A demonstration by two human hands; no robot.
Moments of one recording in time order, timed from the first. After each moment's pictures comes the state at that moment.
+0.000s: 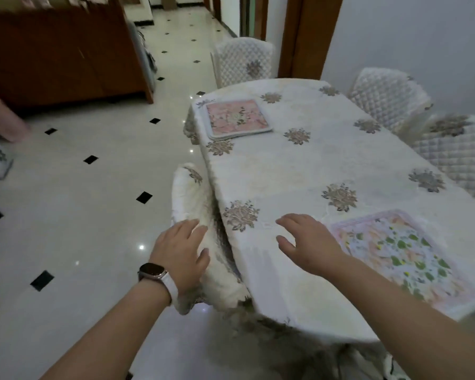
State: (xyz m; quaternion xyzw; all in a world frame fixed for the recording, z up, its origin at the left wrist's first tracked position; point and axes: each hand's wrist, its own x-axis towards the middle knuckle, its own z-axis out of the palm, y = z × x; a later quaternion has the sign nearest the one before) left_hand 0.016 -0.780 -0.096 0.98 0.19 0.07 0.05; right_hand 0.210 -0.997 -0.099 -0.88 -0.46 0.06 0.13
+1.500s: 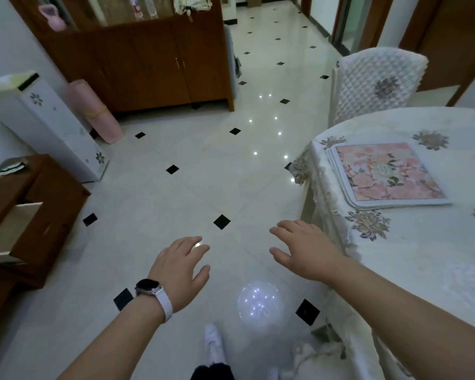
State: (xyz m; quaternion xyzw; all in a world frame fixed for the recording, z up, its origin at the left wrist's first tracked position) left_hand -0.013 -0.318 -0.101 0.95 0.30 0.05 0.06; right_hand 0.248 -0.470 -0.108 -0.79 -0.60 0.12 0.06
